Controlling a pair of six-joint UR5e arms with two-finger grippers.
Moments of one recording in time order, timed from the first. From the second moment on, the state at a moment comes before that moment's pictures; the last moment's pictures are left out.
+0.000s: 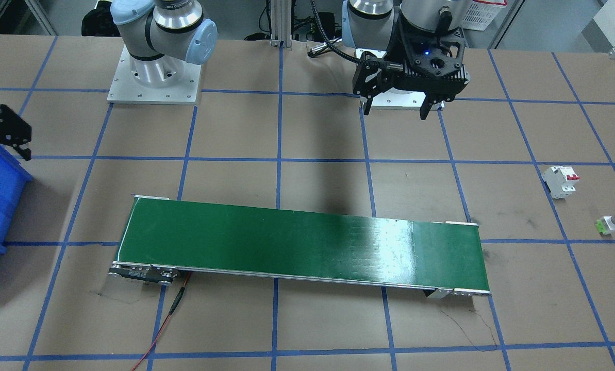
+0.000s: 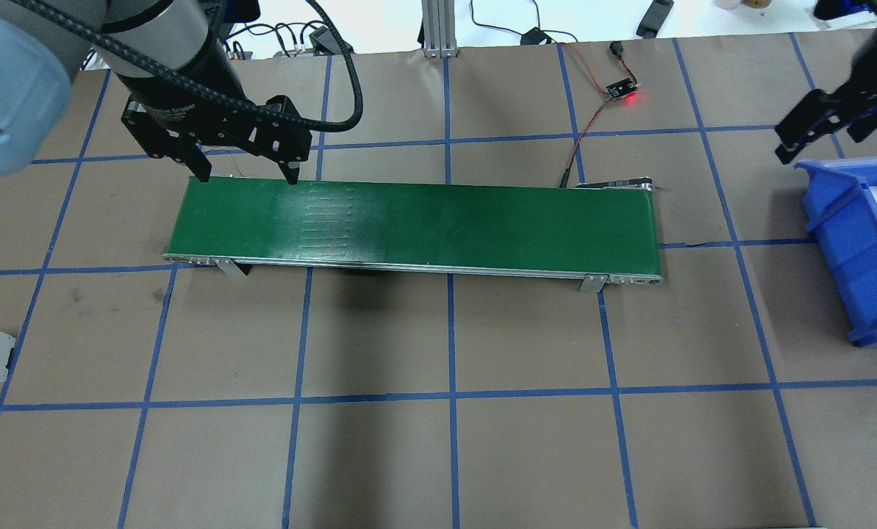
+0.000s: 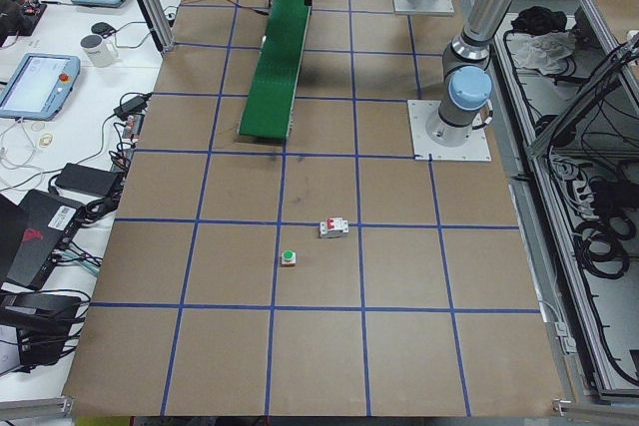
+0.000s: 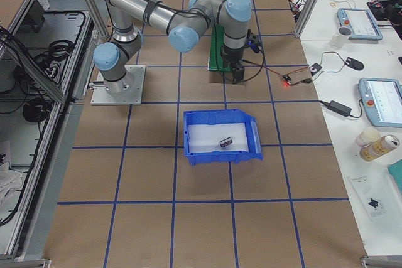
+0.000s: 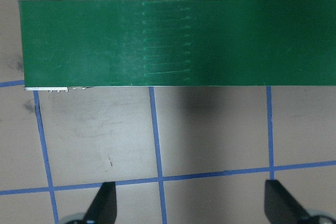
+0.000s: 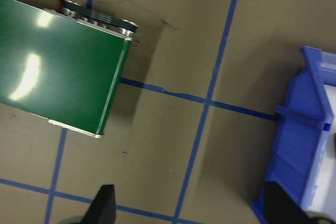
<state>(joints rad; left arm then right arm) -1.69 -1.55 -1.50 -1.64 1.58 -0.04 1.20 -1.54 1.61 -1.67 -1.58 -0.64</state>
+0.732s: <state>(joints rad) -1.69 -1.55 -1.50 -1.64 1.58 -0.04 1.57 -1.62 1.56 -1.49 -1.58 -0.11</state>
